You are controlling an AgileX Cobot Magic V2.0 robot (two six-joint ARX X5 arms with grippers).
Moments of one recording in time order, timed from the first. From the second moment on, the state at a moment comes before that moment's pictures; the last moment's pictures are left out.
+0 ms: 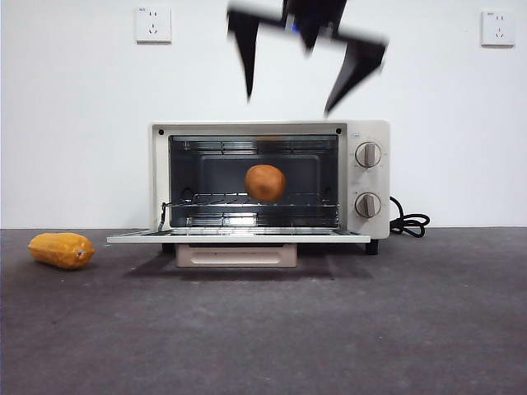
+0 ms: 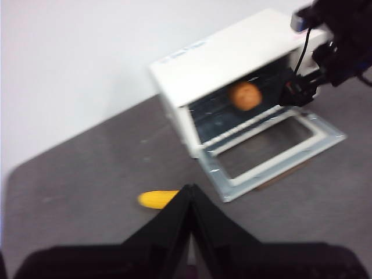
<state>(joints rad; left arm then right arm) -0.79 0.85 1.71 -1.32 -0.47 0.03 0.67 1.79 1.79 -0.89 0.20 0.41</state>
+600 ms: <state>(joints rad) -0.79 1.07 1.71 -1.32 -0.31 -0.10 0.86 1.24 1.79 -1.28 0.34 0.29</state>
